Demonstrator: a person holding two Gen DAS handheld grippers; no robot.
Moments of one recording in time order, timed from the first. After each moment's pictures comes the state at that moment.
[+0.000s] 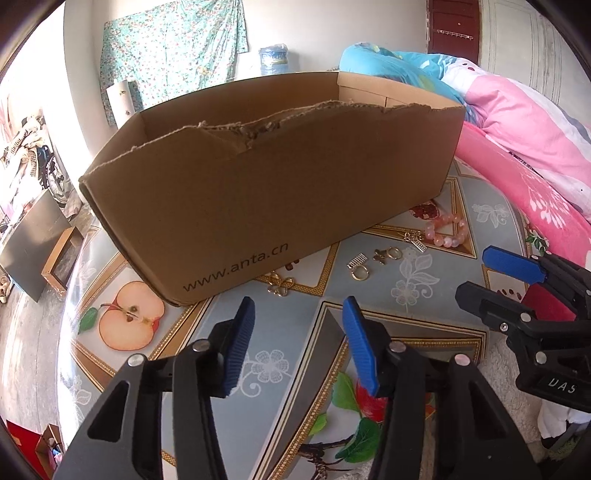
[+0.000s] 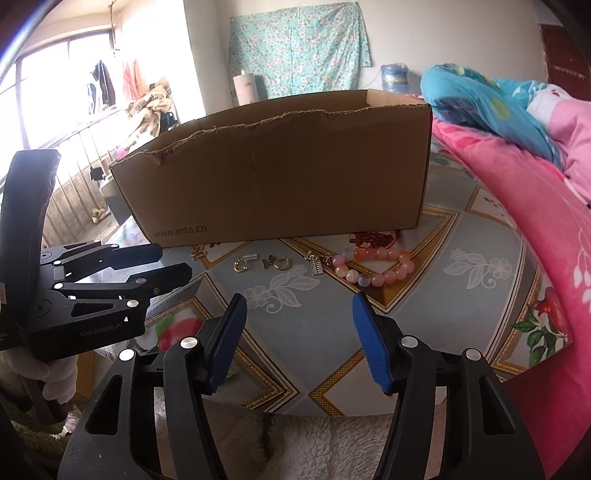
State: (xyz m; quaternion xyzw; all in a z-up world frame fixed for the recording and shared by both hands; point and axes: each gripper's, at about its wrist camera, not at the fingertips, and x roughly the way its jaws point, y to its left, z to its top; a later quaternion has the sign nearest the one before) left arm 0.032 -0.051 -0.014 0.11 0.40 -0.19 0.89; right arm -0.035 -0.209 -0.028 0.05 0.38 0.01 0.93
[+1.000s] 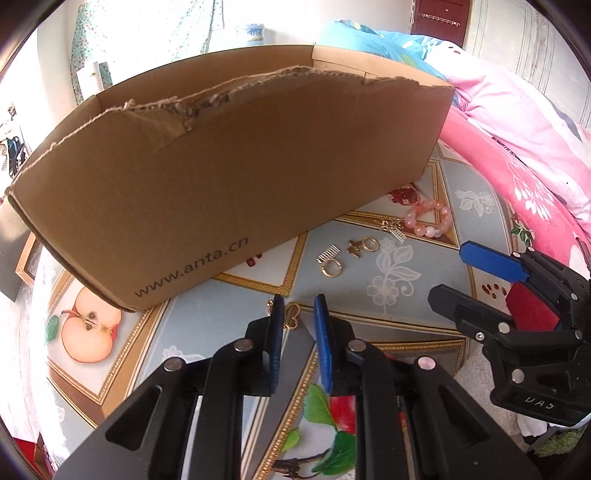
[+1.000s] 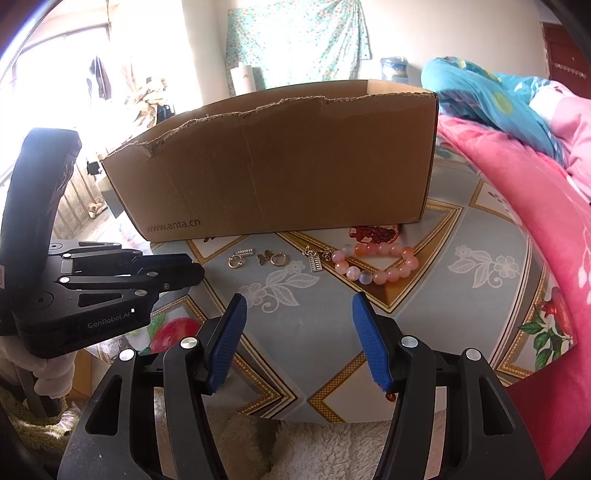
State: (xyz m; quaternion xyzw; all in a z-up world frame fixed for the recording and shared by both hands) left arm 0.046 -0.063 -0.024 0.09 0.45 -0.24 0.86; right arm -0.027 -0.201 -0.027 0.04 0.39 0.00 0.92
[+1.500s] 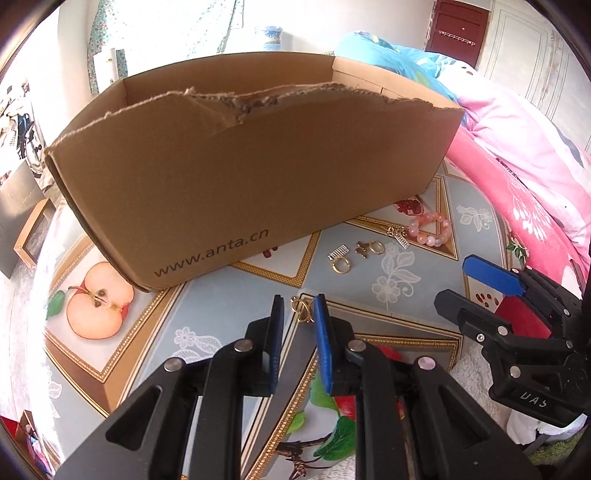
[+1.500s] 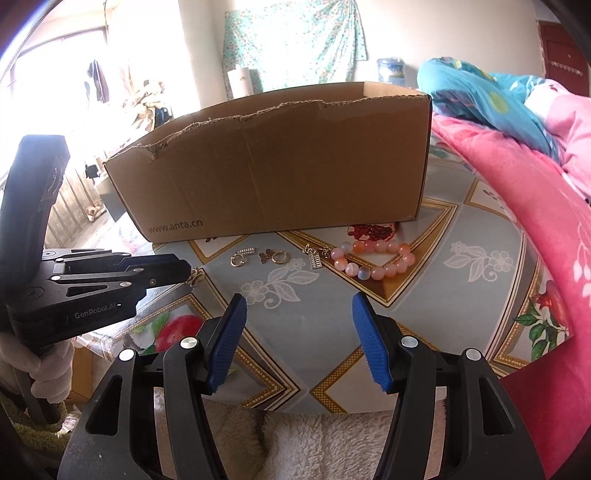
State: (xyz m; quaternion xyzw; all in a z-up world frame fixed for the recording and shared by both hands) left arm 0.043 -0.049 -0.022 0.05 0.45 -0.23 0.86; right arm -0.036 -0.202 -0.026 0.05 0.39 -0.01 0.92
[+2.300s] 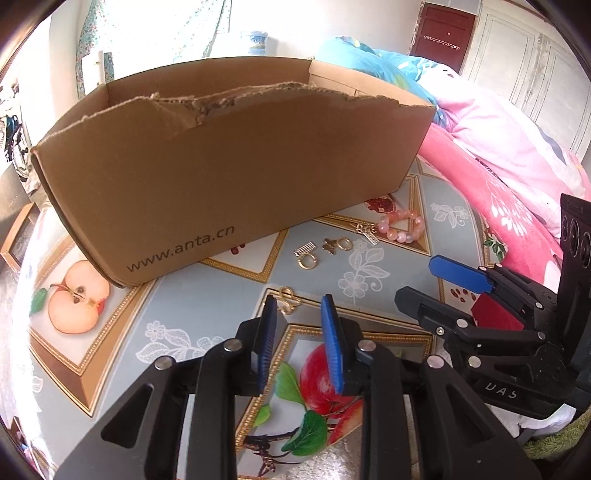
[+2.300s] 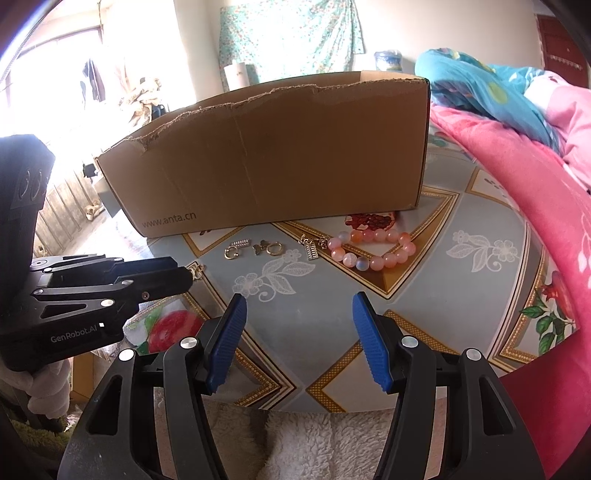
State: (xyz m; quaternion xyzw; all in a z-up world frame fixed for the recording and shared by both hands) left arm 0.032 -0.056 -0.021 0.05 0.43 -0.26 0.86; right arm -0.032 -0.205 -0.037 0.06 0.40 -0.01 0.91
